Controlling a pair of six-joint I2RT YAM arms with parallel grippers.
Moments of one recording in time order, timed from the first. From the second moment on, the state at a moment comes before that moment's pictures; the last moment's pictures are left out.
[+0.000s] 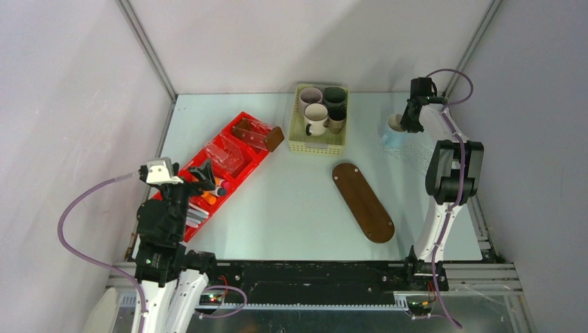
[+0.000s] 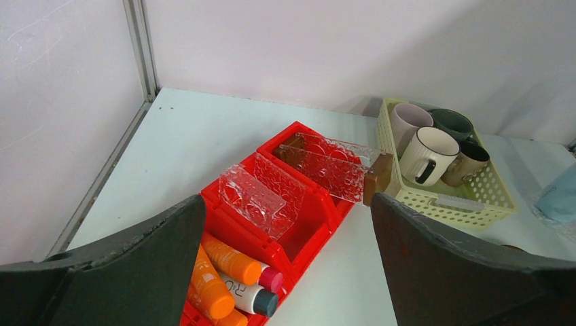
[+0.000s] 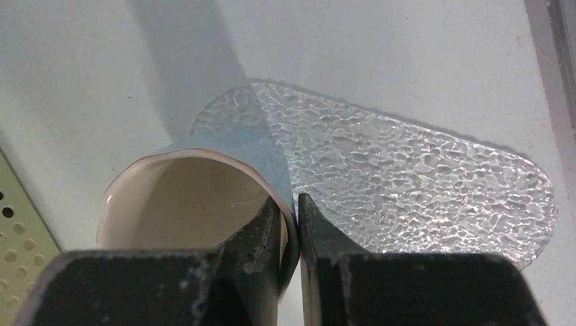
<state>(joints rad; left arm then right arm) -0.13 0.29 0.65 -0.30 -0.15 -0.15 -0.06 2.05 1.70 -0.63 0.18 0.35</state>
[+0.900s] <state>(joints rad) -0.13 0.29 0.65 -0.30 -0.15 -0.15 -0.06 2.05 1.70 -0.59 0.13 0.20</state>
